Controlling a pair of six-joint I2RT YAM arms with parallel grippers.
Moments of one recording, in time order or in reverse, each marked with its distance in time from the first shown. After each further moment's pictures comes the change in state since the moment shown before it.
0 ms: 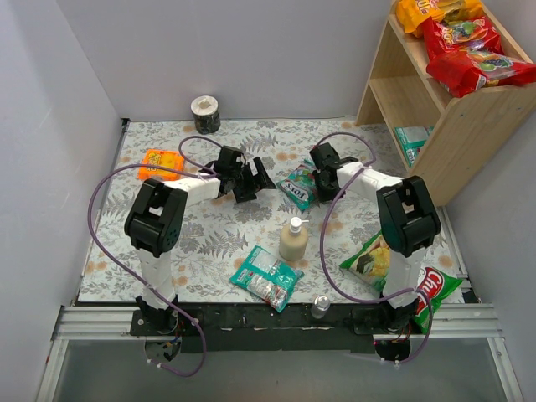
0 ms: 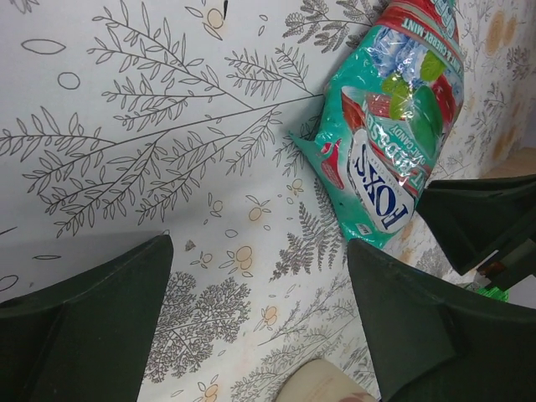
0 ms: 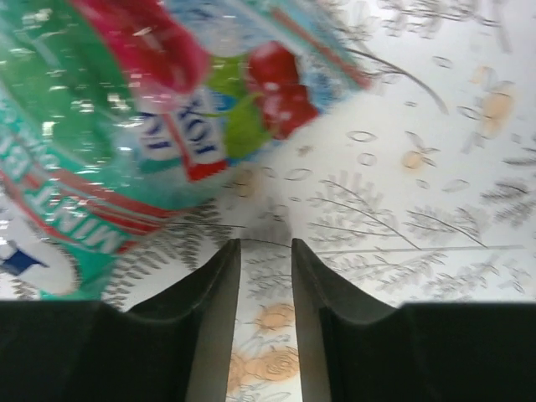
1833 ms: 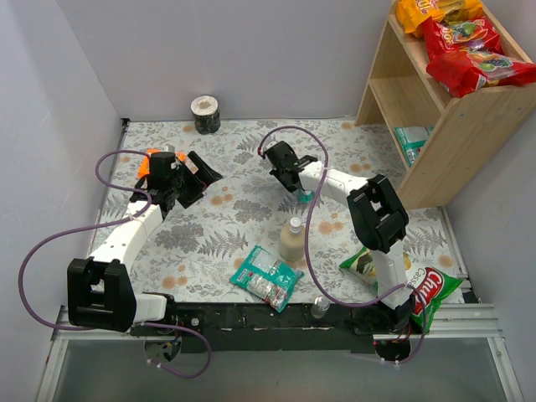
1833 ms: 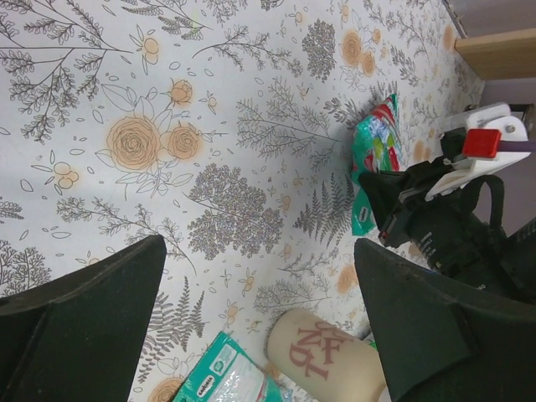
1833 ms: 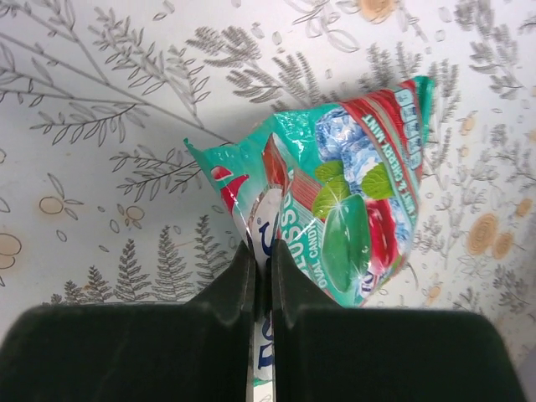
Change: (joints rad) left arm 0.298 -0.663 -0.315 -0.216 -0.089 -0.055; right arm 0.237 0.166 0.258 0.076 0.168 -0.386
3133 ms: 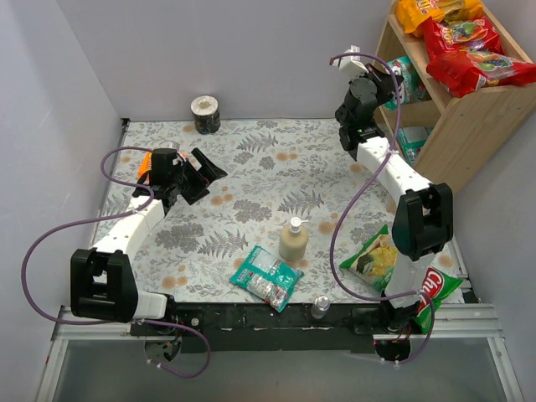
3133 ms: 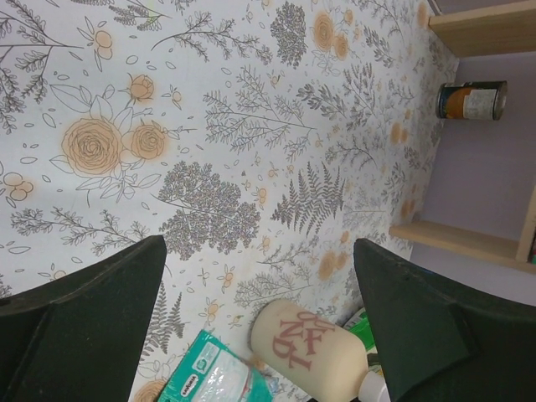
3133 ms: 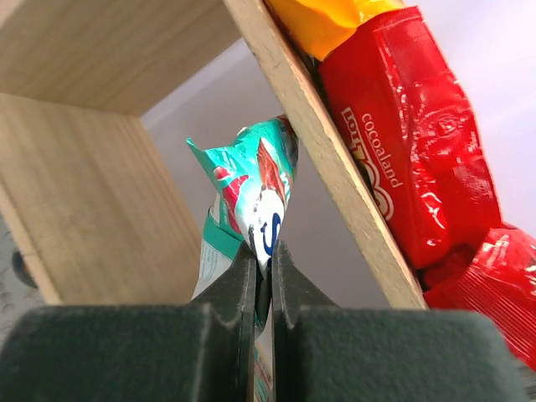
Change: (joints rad) left arm 0.000 0.051 0.029 0.039 0.087 -0.008; right arm -0.322 -0.250 0.060 0.956 0.600 -0.999
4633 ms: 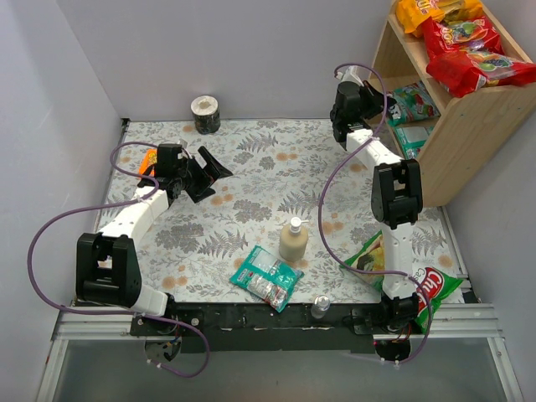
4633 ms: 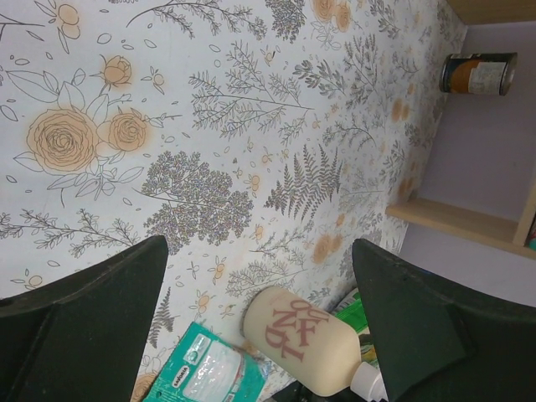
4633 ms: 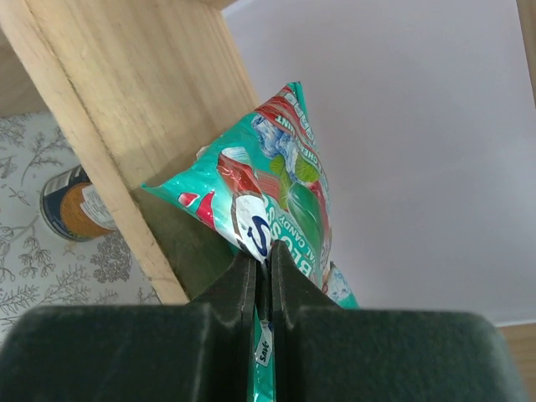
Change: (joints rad) left arm -0.014 0.106 0.071 -0.031 0.074 -0.001; right arm -0.105 0.428 0.279 -0.142 0.161 0.142
